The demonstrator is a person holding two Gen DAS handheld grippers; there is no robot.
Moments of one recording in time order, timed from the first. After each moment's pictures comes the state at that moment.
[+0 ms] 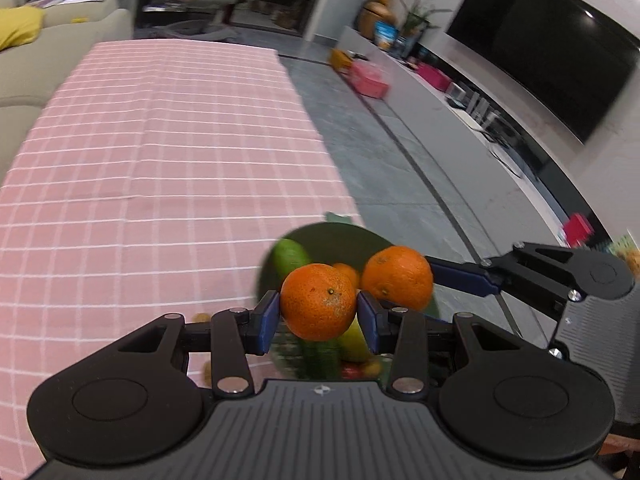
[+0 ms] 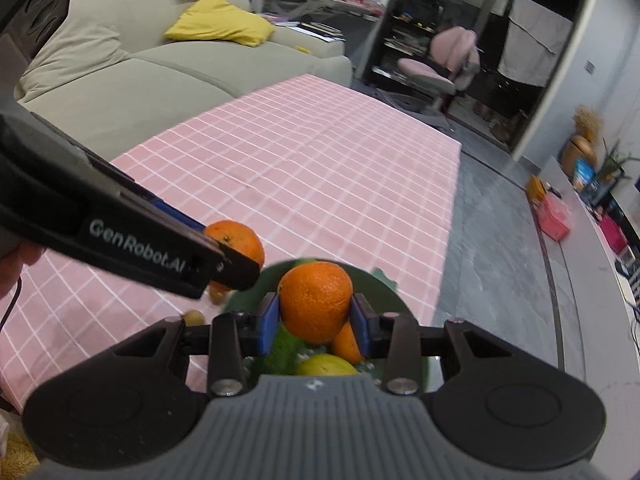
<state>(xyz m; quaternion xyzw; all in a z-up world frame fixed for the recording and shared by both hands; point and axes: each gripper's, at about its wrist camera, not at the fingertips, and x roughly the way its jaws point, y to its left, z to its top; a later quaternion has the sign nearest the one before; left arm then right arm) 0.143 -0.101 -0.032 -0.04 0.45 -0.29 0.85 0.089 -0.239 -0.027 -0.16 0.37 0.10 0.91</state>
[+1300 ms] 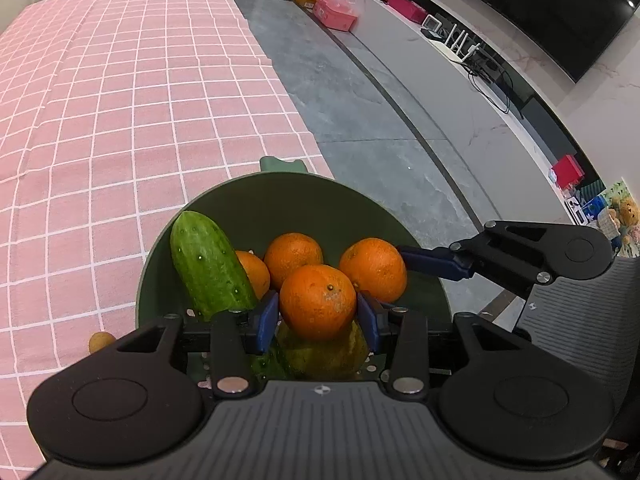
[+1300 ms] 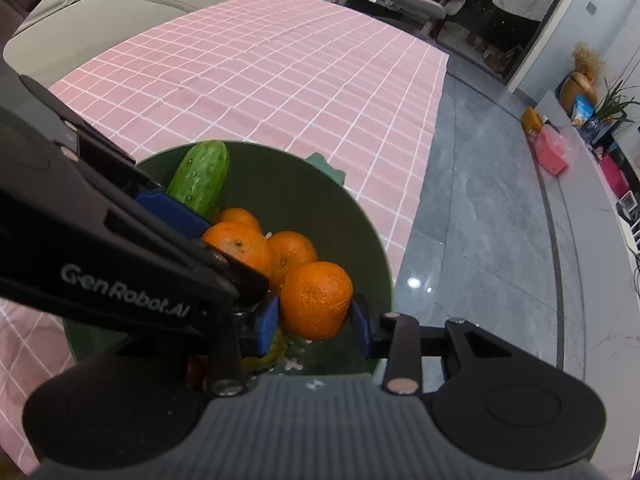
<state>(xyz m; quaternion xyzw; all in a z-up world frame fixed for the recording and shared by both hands) 0.185 -0.177 -0.101 -0.01 0.52 -0.33 0.79 0.143 -0.305 -0.110 -0.16 0.47 0.06 0.87</state>
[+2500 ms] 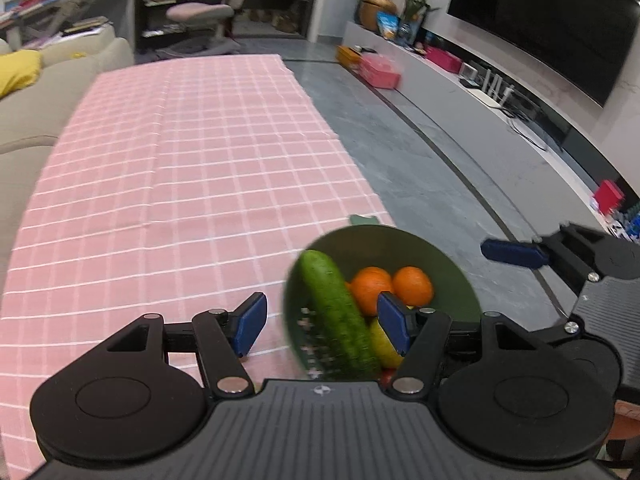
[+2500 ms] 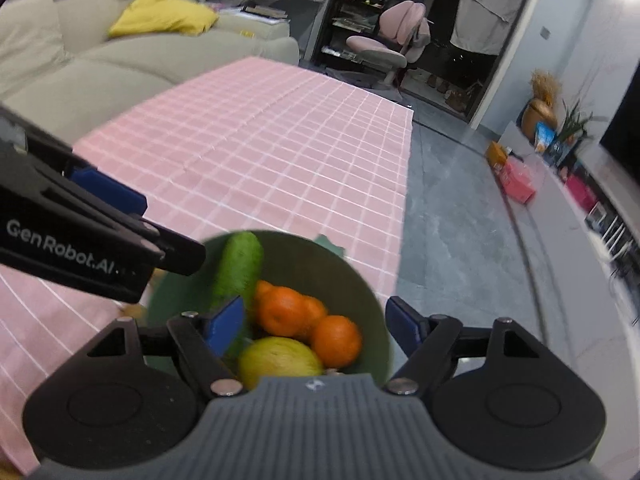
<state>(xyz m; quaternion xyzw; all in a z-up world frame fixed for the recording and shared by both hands) 0.143 -0.107 -0.034 0.03 0.43 -0.25 0.87 0.107 -0.268 -0.056 -0.12 0.39 0.03 0.91</state>
